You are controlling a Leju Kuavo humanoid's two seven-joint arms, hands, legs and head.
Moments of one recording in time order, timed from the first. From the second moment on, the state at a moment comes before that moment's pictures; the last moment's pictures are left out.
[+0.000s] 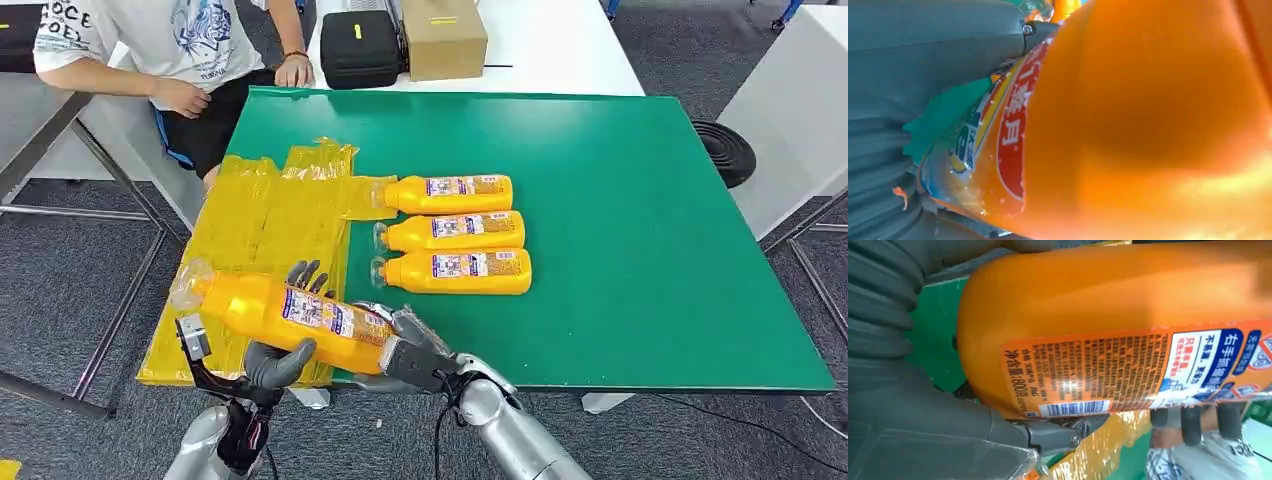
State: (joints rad) left arm -0.12 -0.11 -0.20 -1.15 0.34 -0.59 -0.44; right arm -0.33 0.17 0.54 -0.93 0.46 0.18 -0.55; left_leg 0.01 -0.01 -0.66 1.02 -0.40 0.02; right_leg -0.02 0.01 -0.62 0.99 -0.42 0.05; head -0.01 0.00
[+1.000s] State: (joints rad) left arm -0.13 -0.11 -0.20 -1.13 0.25 -0.62 -0.50; right arm -0.35 0.17 0.57 -0.81 0.48 0.15 -0.51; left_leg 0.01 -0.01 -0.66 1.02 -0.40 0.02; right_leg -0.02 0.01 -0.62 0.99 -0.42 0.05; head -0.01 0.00
